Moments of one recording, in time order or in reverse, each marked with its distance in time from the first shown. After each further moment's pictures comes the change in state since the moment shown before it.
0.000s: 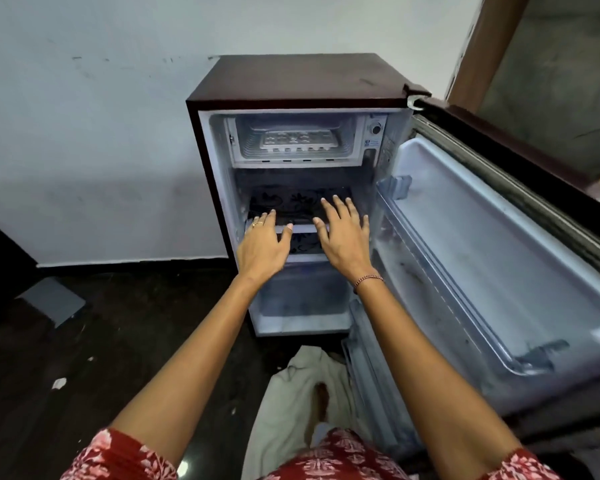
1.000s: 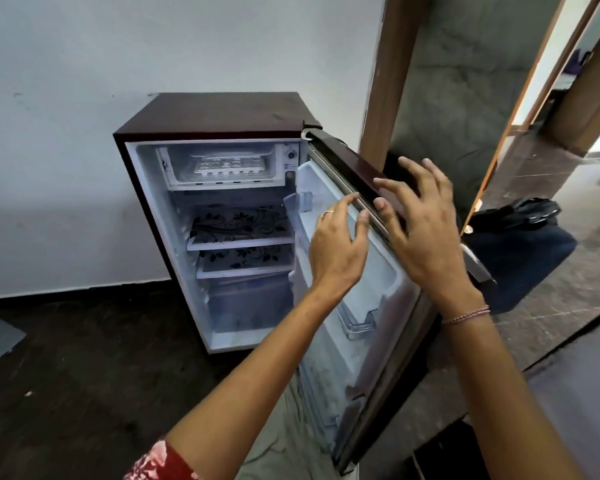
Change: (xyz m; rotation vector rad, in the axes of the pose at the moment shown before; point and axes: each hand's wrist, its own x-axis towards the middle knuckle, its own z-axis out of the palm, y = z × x) left_hand -0.136 0.290 0.025 -0.554 0.209 0.328; right_hand -0.150 0.111 -0.277 -0.070 0.450 -0.170
